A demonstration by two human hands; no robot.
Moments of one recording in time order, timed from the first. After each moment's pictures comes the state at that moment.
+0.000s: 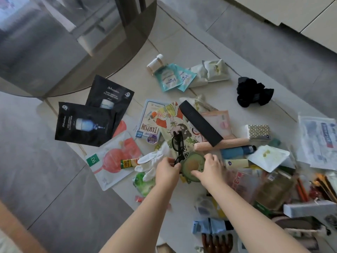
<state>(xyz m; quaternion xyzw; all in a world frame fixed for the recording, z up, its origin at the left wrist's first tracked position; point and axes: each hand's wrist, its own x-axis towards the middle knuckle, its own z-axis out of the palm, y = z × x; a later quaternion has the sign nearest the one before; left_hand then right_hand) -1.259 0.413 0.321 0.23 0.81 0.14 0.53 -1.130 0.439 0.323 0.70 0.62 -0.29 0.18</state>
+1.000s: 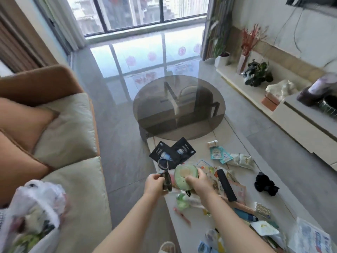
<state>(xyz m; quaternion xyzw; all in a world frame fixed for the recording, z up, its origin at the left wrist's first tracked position) -1.359 0.266 0.668 -0.04 0.75 0.50 0.43 -1.242 0.364 0.677 0.51 0.55 -0.66 -0.06</state>
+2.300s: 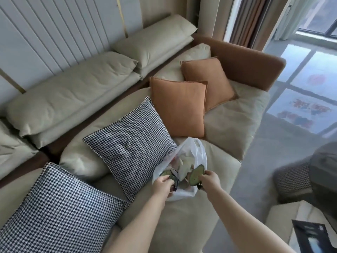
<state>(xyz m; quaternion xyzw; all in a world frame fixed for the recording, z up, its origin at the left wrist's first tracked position) -1.588 -0.205 0.670 -0.40 0.64 0.63 0.18 -1.638 -0.049 0.654 0.30 0.74 -0.55 0.24</state>
